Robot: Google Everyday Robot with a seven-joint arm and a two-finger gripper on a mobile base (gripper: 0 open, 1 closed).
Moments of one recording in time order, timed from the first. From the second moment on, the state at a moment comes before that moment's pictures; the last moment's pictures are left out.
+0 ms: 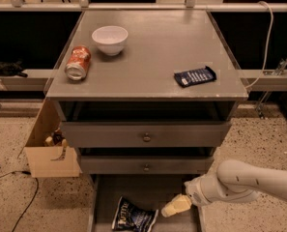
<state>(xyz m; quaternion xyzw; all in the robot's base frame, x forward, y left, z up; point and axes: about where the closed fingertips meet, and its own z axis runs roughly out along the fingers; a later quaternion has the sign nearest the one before) 0.429 -0.125 0.441 -0.34 0.88 0.29 0.17</state>
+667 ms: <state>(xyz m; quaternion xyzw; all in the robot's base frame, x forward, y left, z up) 0.431 -0.084 0.355 -0.34 0.88 0.30 0.16</state>
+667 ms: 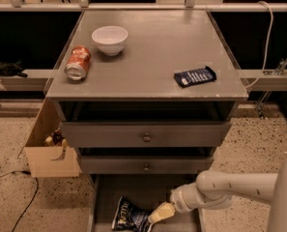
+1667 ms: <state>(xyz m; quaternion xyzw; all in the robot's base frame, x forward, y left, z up) 0.443 -0.072 0.306 -0.33 0.87 0.31 0.18</state>
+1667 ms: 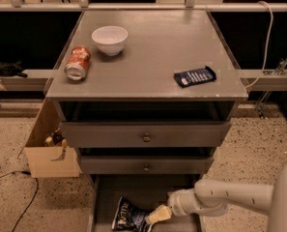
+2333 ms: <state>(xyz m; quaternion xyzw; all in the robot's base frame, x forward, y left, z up) 0.434 -0.061 0.306 -0.29 0.85 0.35 0.27</state>
